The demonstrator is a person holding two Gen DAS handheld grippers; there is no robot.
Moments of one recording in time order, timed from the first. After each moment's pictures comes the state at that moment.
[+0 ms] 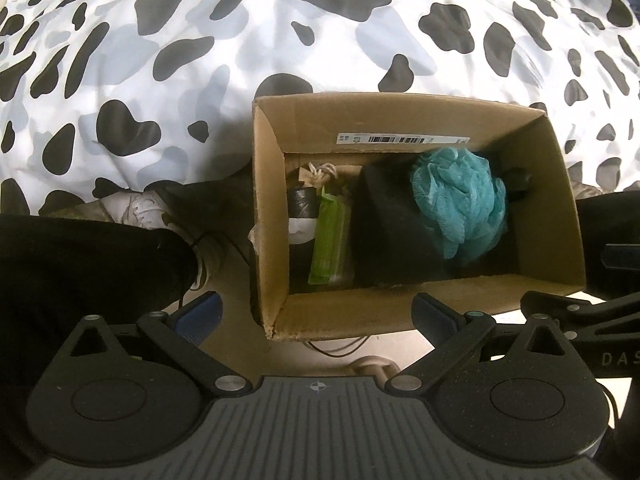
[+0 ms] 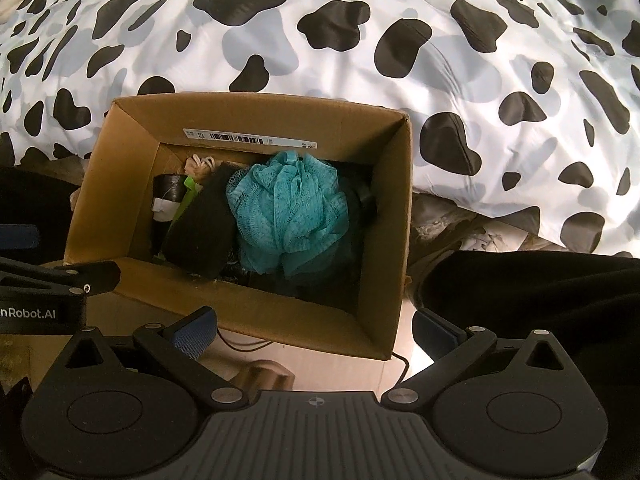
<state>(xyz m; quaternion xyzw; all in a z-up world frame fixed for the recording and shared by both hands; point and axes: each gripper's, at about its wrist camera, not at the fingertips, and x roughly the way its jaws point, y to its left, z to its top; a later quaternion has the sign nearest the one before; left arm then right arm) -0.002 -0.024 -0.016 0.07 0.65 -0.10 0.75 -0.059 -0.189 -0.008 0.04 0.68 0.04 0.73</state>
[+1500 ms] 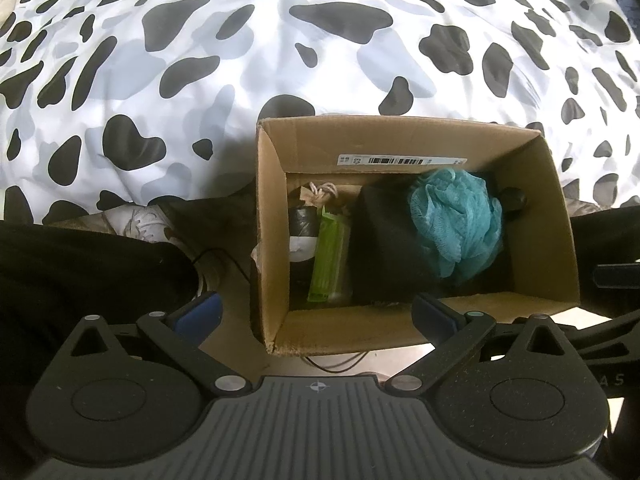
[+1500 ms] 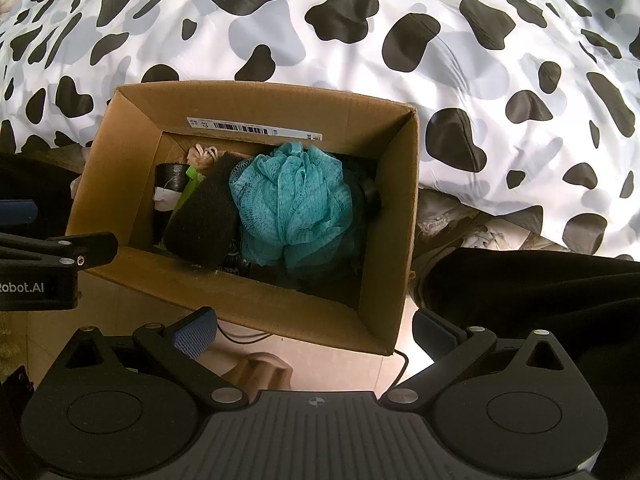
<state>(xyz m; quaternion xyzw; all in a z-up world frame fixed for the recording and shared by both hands) -0.001 -0.024 -0.009 0.07 0.63 -0.10 0.77 -0.061 -0.185 -0.010 0.03 0.69 0.05 0.73</state>
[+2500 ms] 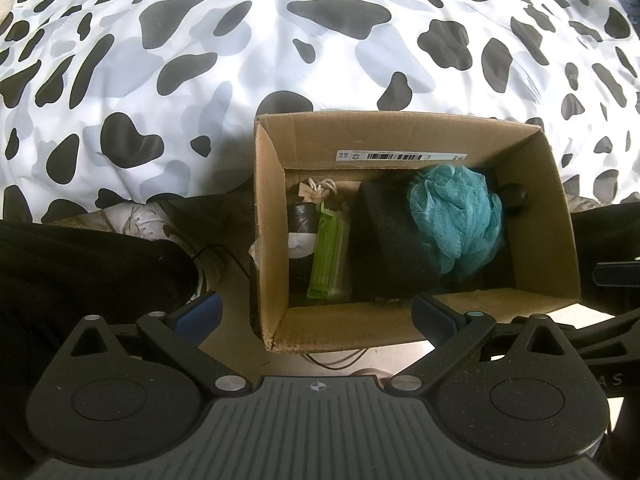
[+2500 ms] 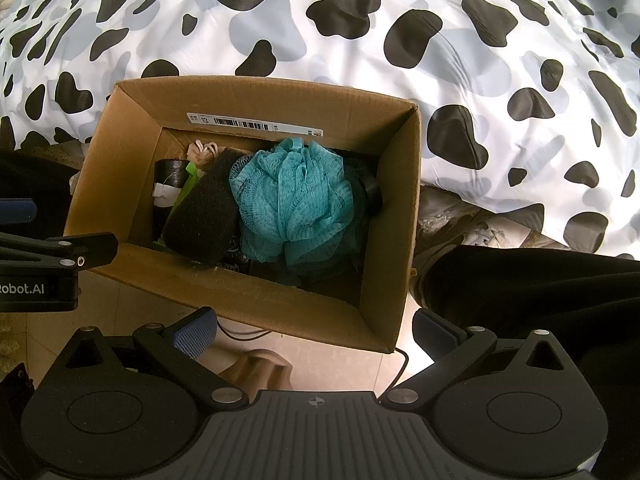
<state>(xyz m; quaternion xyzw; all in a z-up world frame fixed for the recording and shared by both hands) -0.001 -0.024 -0.010 0.07 0.63 -0.10 0.77 -0.060 -0.184 -0.012 0.03 0.69 0.05 0.72</state>
